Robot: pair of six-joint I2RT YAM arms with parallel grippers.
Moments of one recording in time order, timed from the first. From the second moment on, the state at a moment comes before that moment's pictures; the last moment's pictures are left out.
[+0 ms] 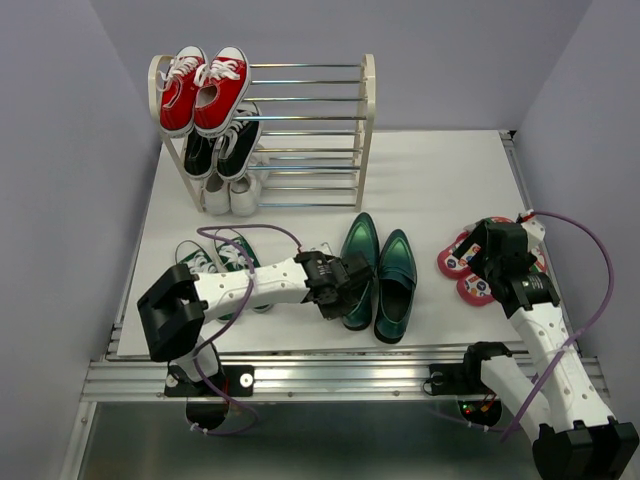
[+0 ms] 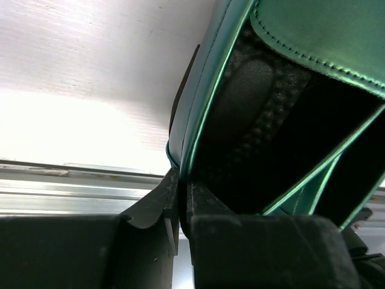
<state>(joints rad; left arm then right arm) -1.16 1.58 1.15 -0.86 -0.20 -1.51 0.10 0.75 0.71 -0.69 0.37 0.67</state>
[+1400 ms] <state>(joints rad) -1.00 1.24 1.03 -1.07 -0.49 -1.39 0.10 0.80 0.71 -0.68 0.37 0.67</state>
